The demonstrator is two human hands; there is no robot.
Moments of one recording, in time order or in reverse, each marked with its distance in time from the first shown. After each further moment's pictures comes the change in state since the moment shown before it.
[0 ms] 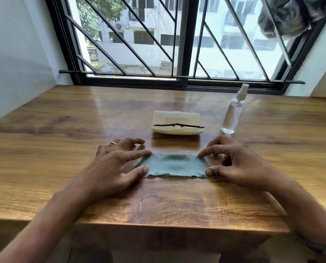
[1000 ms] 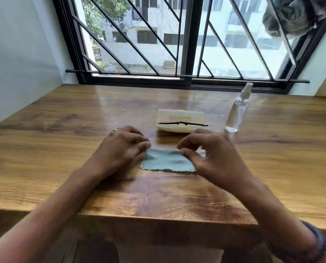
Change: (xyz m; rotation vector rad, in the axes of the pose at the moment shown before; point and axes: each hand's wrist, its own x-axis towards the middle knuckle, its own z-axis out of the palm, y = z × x) left_hand 0.025 0.000 -0.008 -0.120 0.170 -0.109; right_hand 0.016 -0.080 0.038 -0.009 0.336 -0.094
